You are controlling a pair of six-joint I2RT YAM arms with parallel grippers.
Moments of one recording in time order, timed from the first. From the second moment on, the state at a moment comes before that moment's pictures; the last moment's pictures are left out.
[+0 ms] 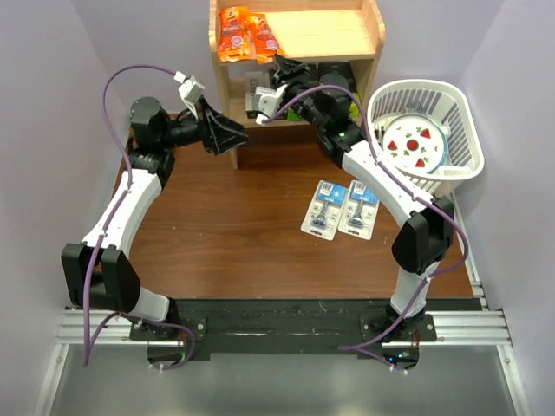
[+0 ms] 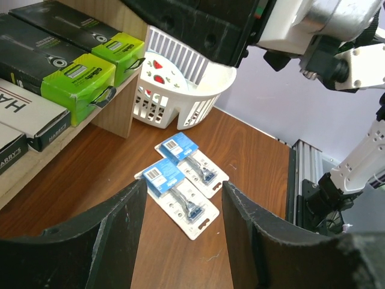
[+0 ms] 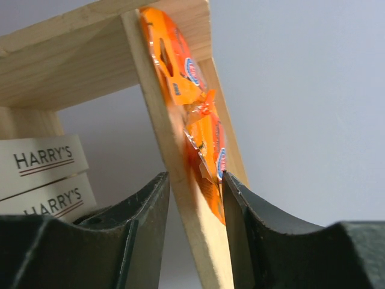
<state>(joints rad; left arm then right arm) -0.12 1.46 1.29 0.23 1.07 -0.37 0.56 1.85 1.82 0.22 -0.25 -1.27</state>
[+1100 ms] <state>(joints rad) -0.10 1.47 1.28 0.25 1.07 -0.39 0.59 2.04 2.09 0.15 -0.25 -1.34</state>
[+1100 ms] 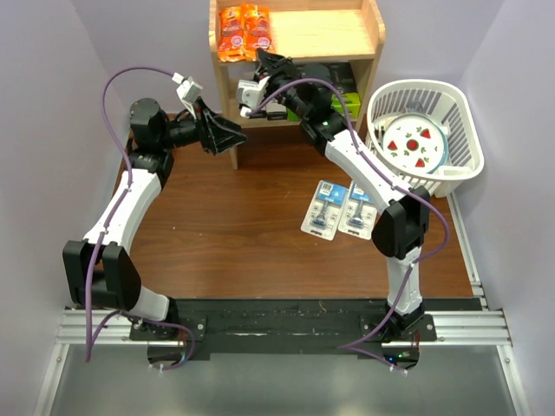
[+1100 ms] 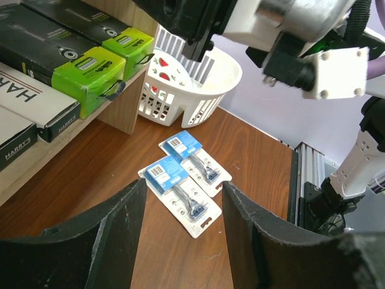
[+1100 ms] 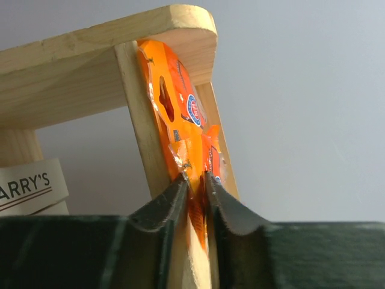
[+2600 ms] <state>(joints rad) -0.41 1.39 0.60 0.39 0.52 -0.48 0.49 1.62 1.05 -0.30 0.17 0.36</state>
